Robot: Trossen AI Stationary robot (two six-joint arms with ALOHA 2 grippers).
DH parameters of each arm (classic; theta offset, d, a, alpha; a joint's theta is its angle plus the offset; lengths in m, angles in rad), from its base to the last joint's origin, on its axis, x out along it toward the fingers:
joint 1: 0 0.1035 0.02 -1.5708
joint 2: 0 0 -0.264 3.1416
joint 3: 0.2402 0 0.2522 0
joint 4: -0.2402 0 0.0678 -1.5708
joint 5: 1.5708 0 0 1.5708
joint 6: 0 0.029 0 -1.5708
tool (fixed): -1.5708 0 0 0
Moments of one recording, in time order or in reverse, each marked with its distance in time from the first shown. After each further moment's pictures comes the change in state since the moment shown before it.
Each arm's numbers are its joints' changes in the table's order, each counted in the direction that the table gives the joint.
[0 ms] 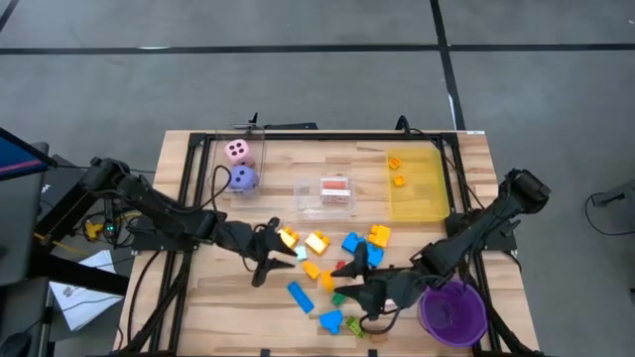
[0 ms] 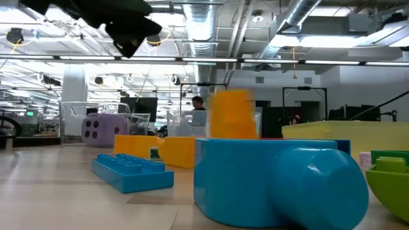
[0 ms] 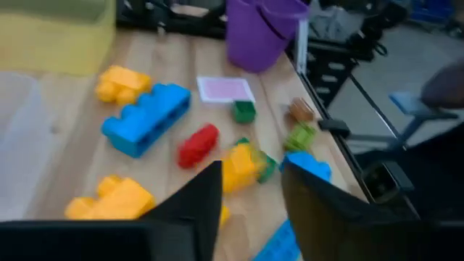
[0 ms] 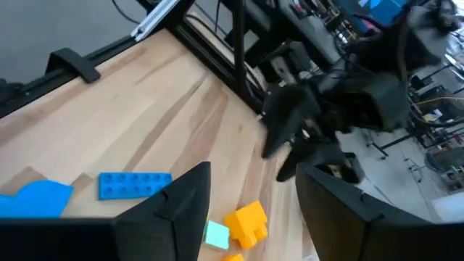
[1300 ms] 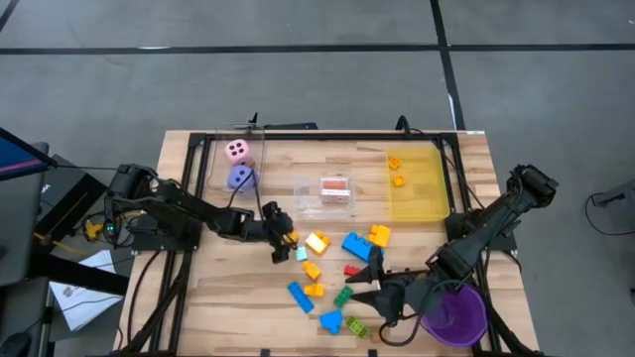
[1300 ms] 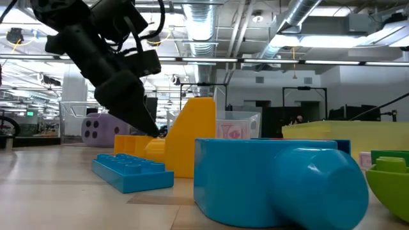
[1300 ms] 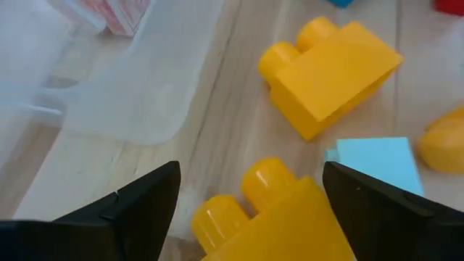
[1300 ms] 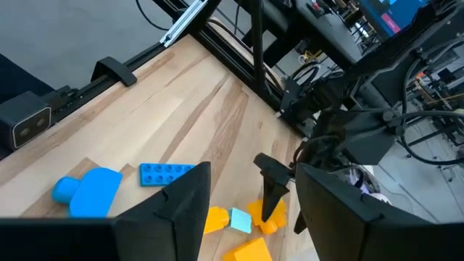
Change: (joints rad) left arm 0.172 0.290 0.000 -0.185 0.238 0.003; right arm 0.076 -0.084 0.007 -0.158 -0.012 0.109
